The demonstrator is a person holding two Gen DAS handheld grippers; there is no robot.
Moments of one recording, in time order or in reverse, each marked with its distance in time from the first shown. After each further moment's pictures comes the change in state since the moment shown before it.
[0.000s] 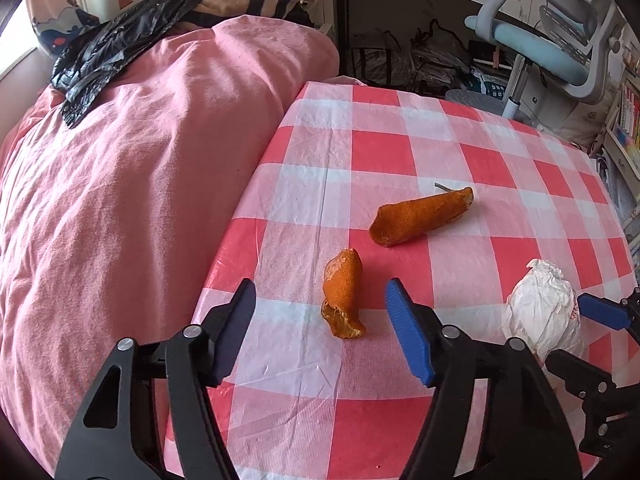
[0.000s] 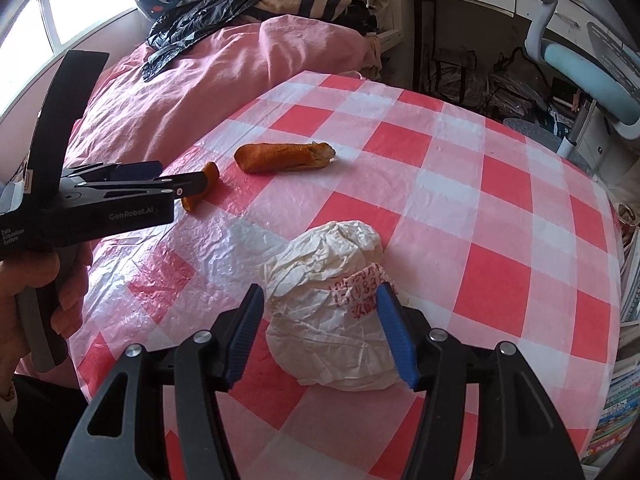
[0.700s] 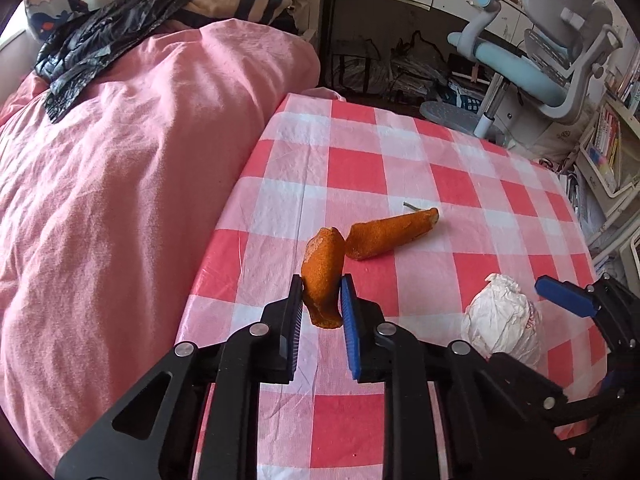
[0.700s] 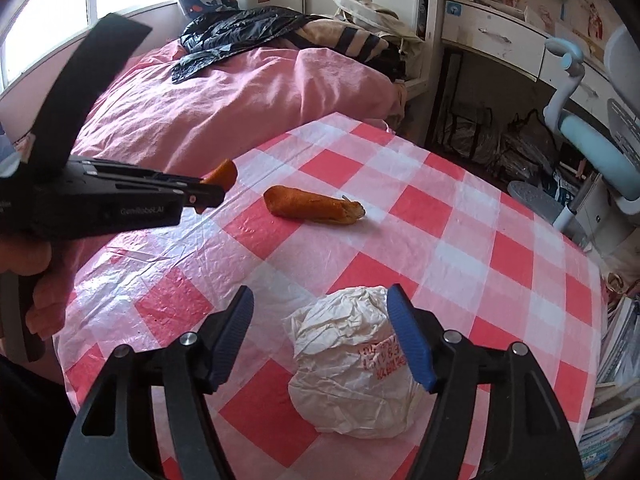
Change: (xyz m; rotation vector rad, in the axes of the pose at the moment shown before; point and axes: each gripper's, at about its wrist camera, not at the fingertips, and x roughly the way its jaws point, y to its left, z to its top) left arm -0.019 0.009 0.010 -0.039 -0.014 -0.130; right arm -0.003 0.034 0.017 -0.169 -0.109 -0.044
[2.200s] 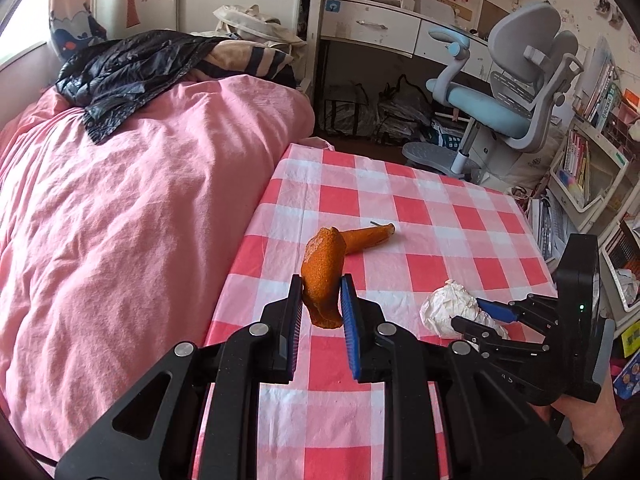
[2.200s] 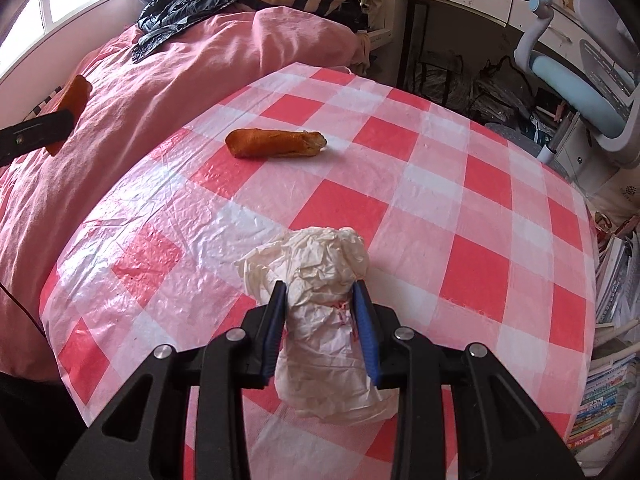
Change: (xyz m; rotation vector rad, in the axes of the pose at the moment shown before) left arm -0.110 0.008 -0.040 -0.013 -0.160 -0.034; right arm -0.007 -0.012 -0.034 0.118 0.145 -0.079
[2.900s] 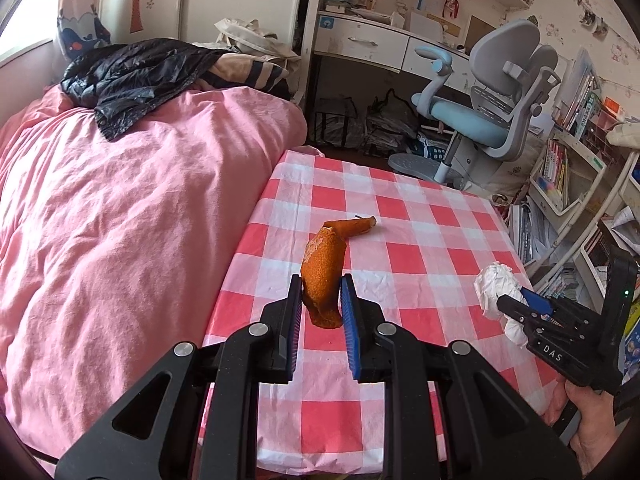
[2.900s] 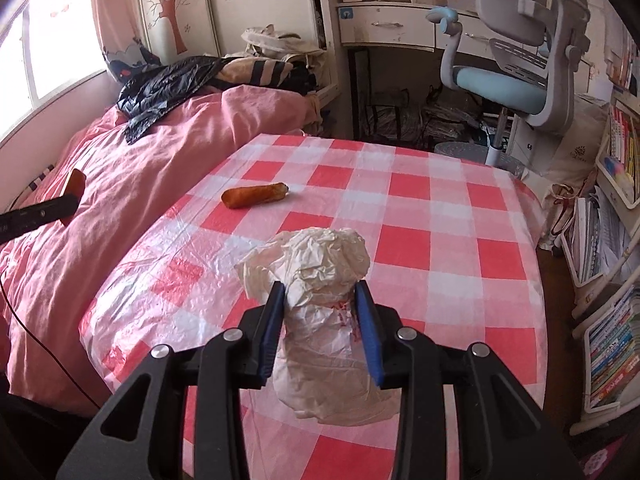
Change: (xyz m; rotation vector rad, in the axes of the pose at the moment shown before) left arm -0.052 0.005 -0.029 -0.004 -0.048 -0.049; right arm -0.082 -0.023 -0.044 0.213 -0.248 -0.020
